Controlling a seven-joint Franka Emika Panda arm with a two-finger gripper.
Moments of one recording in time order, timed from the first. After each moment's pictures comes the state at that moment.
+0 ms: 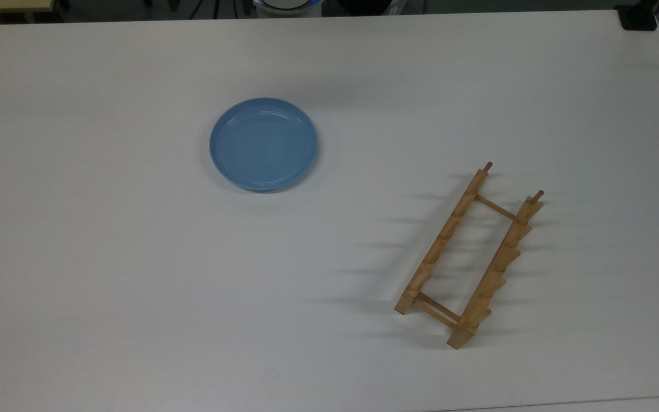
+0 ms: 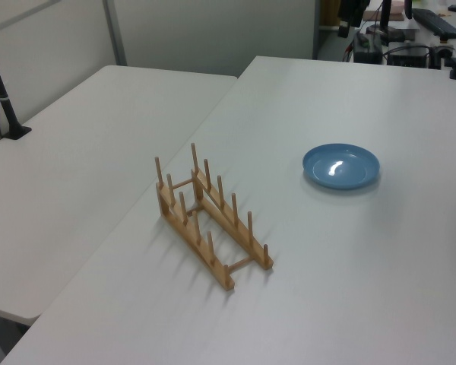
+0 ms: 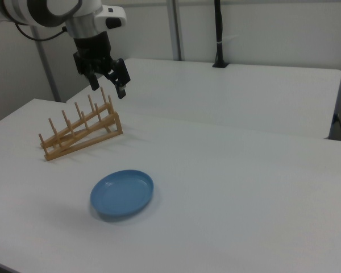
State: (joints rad) arm 0.03 -0.05 -0.11 -1.60 0.04 1.69 0.00
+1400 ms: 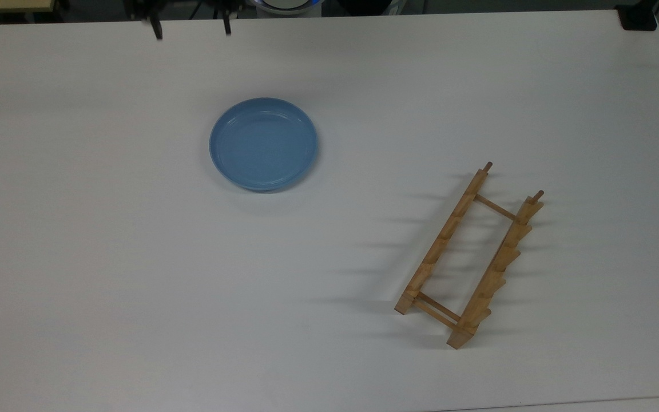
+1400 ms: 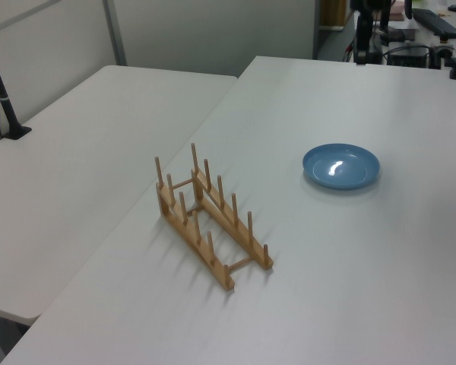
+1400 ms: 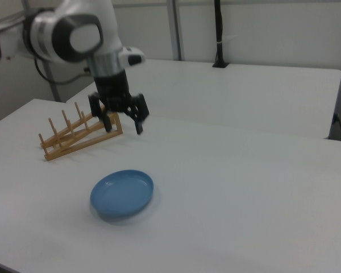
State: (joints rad) arm -0.01 -0.03 -0.11 -1.77 -0.06 1.73 -0.27
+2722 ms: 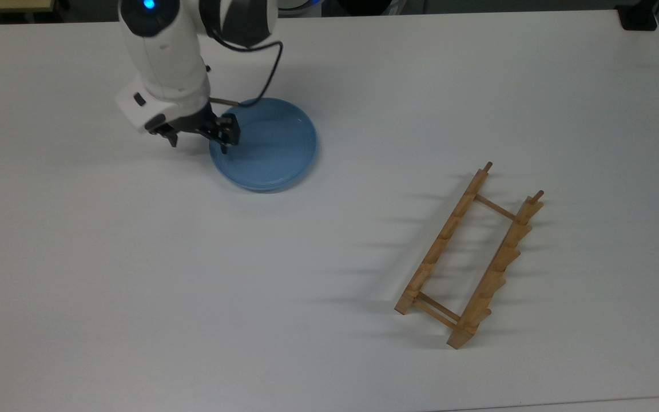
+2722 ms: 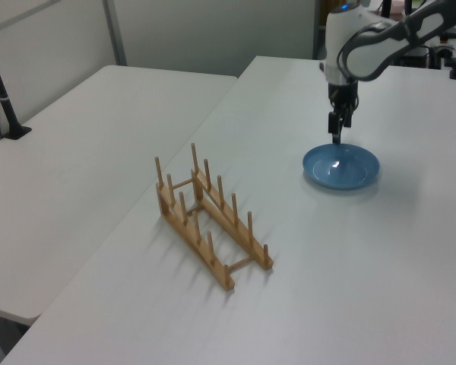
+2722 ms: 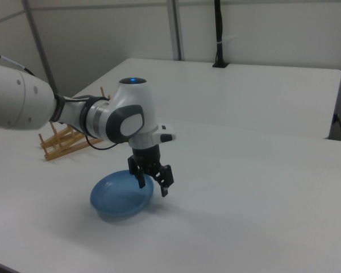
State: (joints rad) arm -0.09 0.27 -0.08 -1.96 -0.06 2.18 -0.04
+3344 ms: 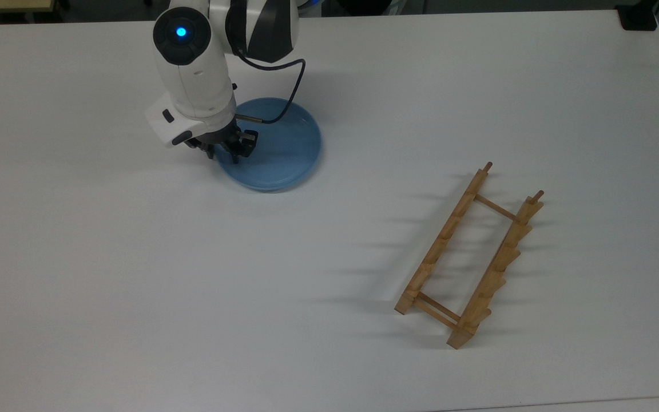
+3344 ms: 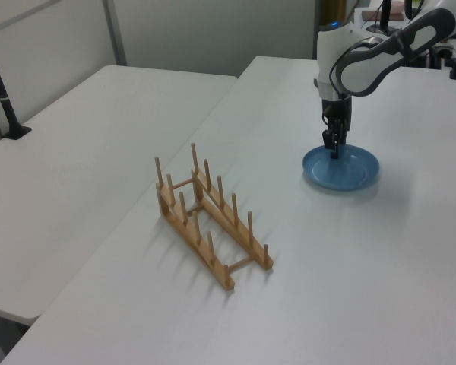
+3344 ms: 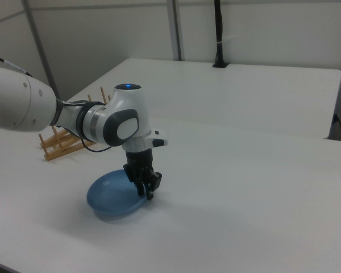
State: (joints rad) arm -0.09 0.30 -0.03 -1.96 -0.06 2.18 0.06
